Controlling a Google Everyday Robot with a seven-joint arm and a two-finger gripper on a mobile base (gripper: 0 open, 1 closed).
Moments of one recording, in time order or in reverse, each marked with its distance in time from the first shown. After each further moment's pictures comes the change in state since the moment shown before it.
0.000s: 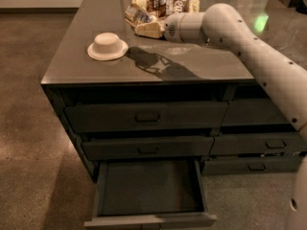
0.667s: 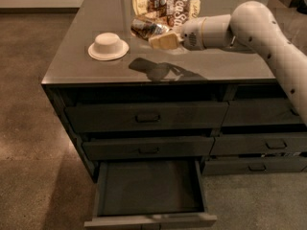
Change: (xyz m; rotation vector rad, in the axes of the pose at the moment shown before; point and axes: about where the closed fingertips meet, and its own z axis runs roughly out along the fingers) arm 0.022 0.014 -0.062 -0.152 0.067 -0.191
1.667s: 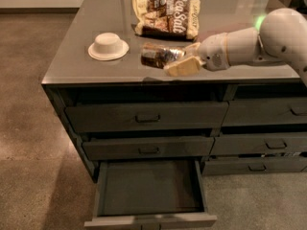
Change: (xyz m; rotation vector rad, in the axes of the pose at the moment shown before) arm 0.051 0.057 -0.068 -0.163 0.121 -0.123
